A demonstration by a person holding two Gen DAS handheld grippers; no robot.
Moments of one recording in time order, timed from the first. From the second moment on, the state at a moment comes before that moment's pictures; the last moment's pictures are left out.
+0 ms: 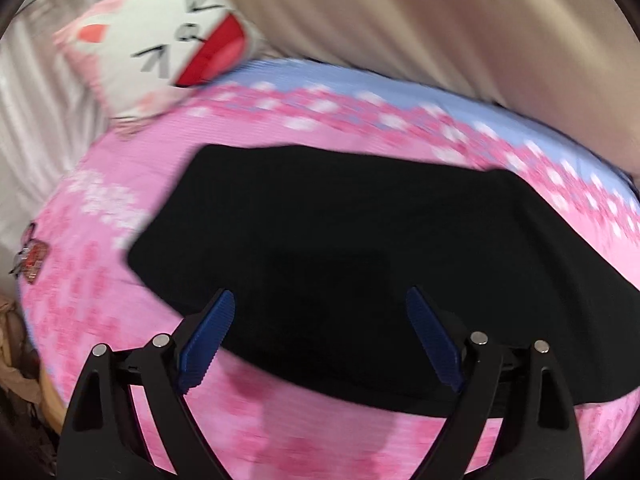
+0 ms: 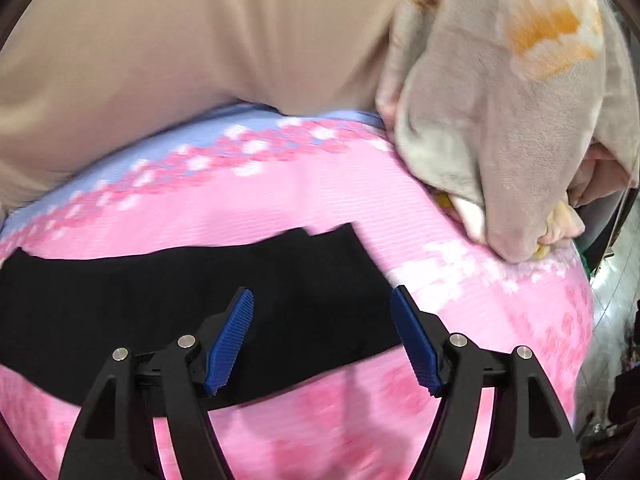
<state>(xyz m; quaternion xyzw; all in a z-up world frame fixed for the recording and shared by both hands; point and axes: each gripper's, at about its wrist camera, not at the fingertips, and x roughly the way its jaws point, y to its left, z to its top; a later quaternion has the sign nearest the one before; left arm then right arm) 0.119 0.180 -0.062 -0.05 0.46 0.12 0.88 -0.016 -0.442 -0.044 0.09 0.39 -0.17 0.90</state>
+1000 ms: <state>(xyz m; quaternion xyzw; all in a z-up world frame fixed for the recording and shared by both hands) 0.116 0.177 -0.097 -0.02 0.48 0.18 0.86 0.017 -0.452 -0.080 0.07 0.43 -0.14 0.89</state>
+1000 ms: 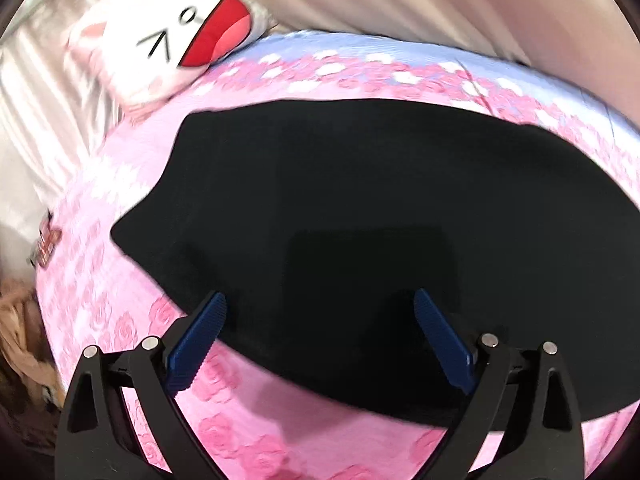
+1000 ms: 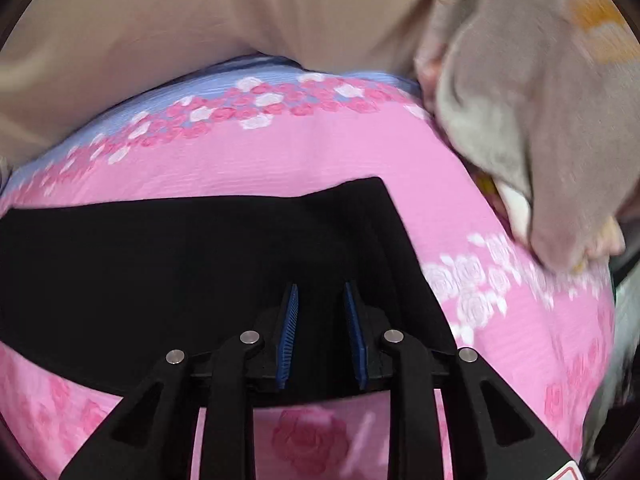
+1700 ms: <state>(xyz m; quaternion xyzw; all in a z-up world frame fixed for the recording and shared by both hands) 0.093 0.184 -0.081 0.03 0.43 0.17 0.89 0.077 -0.030 -0.051 -0.06 0.40 0.21 0.89</state>
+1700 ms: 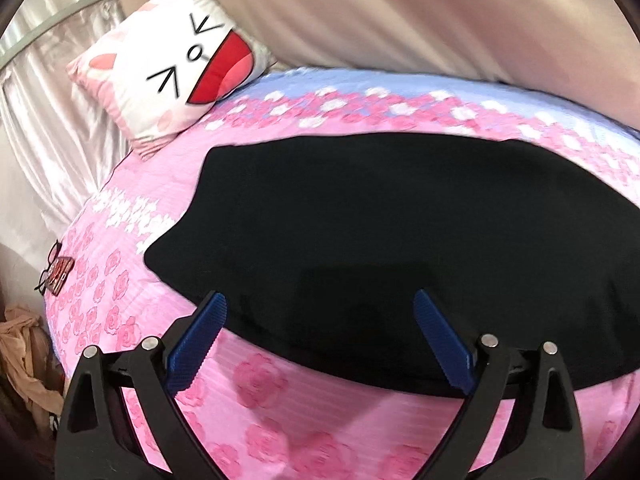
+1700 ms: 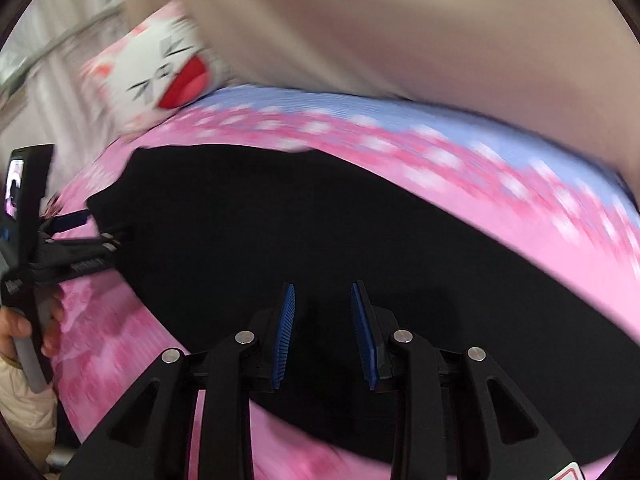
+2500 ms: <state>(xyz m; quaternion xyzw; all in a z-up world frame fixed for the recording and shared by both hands) 0.084 0.213 -0.101 0.01 0.45 0.16 0.88 0.171 0.061 -0.053 -0.07 0.42 0.25 0.87</state>
